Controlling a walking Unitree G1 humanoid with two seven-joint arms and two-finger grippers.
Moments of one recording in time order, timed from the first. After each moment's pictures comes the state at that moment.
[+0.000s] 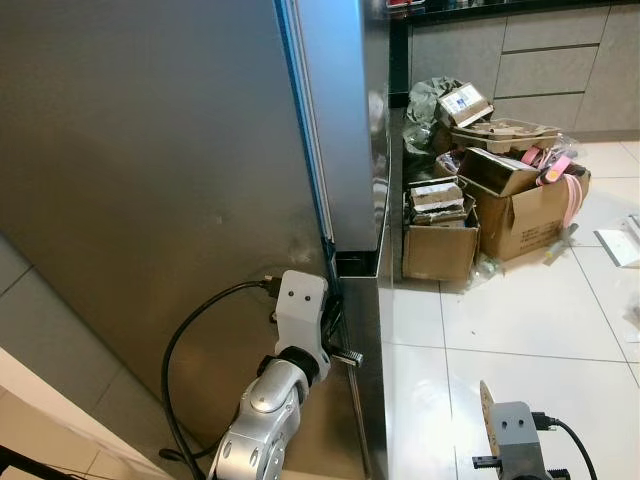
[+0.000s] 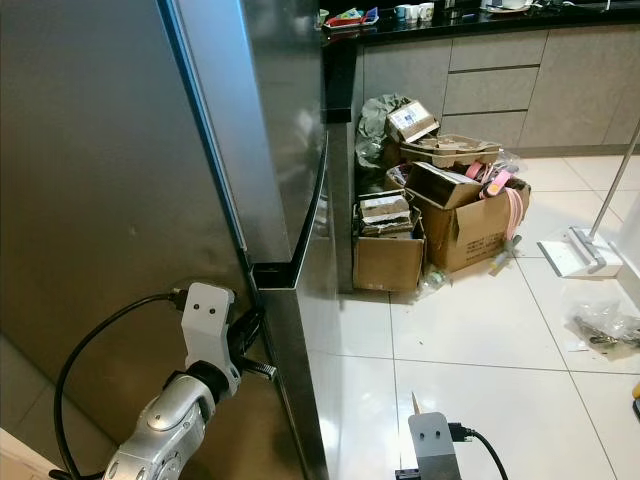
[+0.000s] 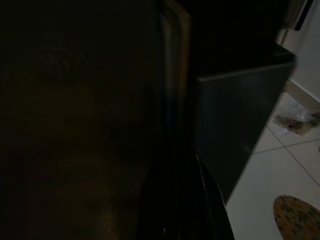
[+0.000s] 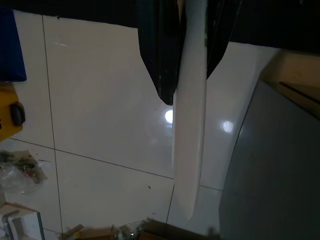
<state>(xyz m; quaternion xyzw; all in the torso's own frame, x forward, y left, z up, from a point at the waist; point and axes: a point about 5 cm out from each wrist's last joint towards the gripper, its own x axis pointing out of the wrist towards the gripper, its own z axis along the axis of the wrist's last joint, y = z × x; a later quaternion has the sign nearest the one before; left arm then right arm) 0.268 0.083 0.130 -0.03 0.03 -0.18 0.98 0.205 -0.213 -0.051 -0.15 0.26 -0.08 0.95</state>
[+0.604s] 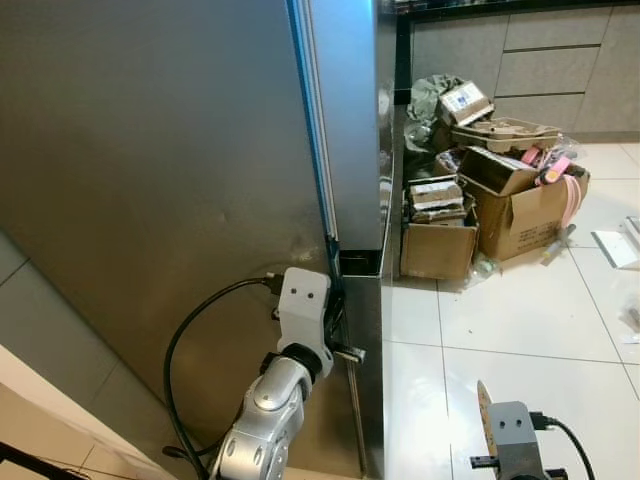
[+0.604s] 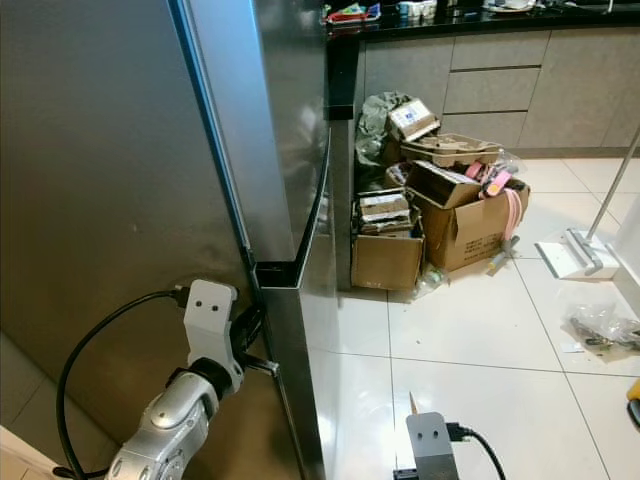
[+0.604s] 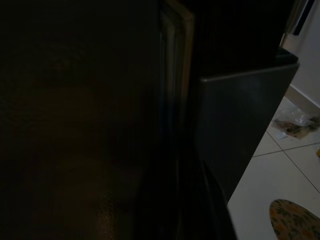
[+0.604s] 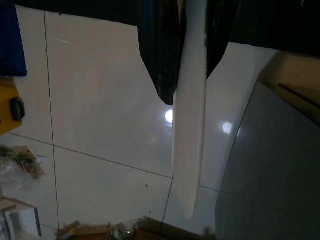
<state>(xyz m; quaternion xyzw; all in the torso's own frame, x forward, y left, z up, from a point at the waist) 0.267 0.077 0.131 -0.03 0.02 -0.19 0.98 0.205 -0.211 -0.051 -0.15 0.26 -0.07 0.95</state>
